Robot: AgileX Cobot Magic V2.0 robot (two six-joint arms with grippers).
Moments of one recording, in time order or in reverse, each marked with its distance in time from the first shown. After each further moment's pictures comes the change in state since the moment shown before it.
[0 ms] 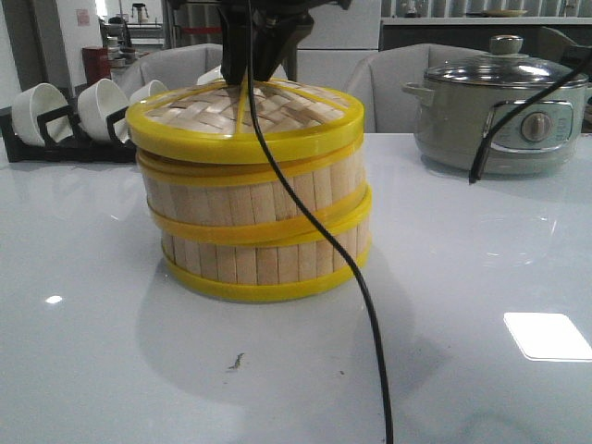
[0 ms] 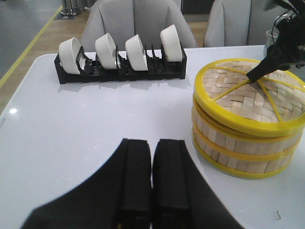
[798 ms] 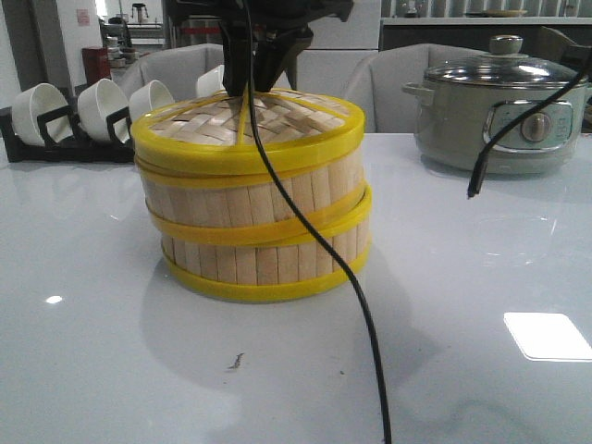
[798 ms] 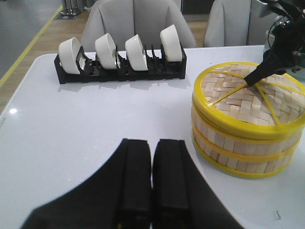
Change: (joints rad) left arm 0.000 0.000 0.000 0.000 0.000 0.000; right arm 0.000 0.013 0.000 -0.002 -0.006 0.000
